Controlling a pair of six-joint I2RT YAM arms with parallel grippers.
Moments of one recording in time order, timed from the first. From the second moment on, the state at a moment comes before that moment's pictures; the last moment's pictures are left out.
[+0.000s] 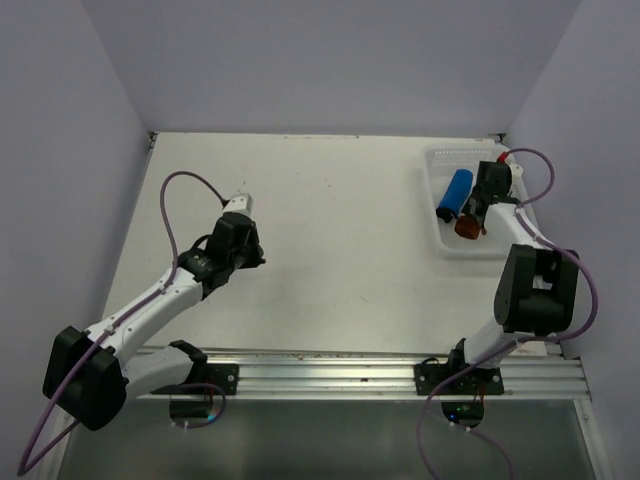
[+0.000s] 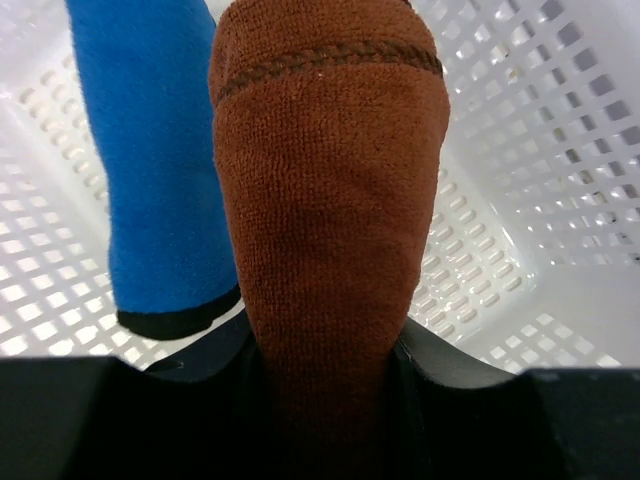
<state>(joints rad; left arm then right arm) -0.51 1.11 0.72 -0.35 -0.19 -0.54 -0.13 1.61 1.09 -0.27 0.35 0.35</state>
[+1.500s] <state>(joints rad) -0.51 1.11 0.72 -0.32 -0.10 -0.49 -0.16 1.48 1.16 -0.34 0.13 0.32</state>
